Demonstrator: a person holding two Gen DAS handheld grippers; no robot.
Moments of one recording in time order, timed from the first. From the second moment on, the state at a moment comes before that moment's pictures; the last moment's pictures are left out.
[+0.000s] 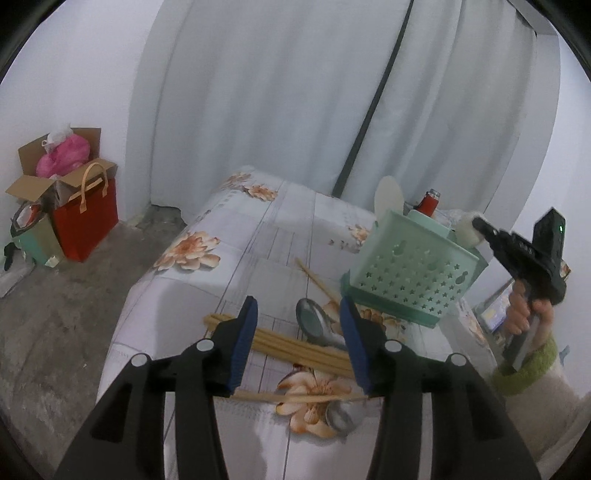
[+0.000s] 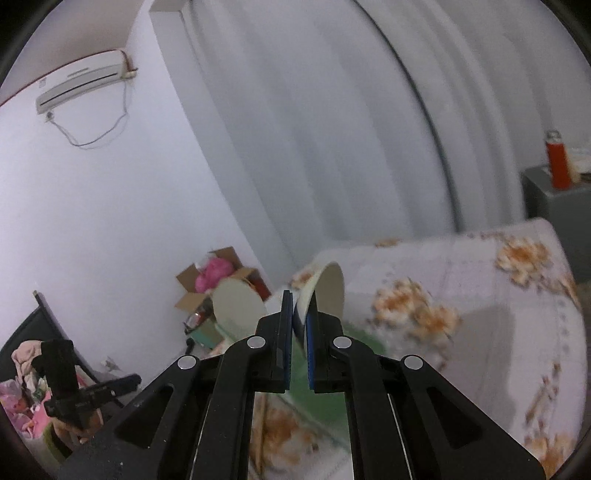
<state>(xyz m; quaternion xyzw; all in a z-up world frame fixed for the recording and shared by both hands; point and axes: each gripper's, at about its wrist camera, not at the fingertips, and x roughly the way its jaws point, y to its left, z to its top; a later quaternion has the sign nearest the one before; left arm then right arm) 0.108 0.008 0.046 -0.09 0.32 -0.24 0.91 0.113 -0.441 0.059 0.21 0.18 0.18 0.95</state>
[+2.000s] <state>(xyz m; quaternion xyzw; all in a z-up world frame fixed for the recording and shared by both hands) 0.063 -0.039 -0.038 0.10 0.50 -0.12 0.85 0.047 -0.273 -0.059 0.04 0.49 -0.01 0.87</state>
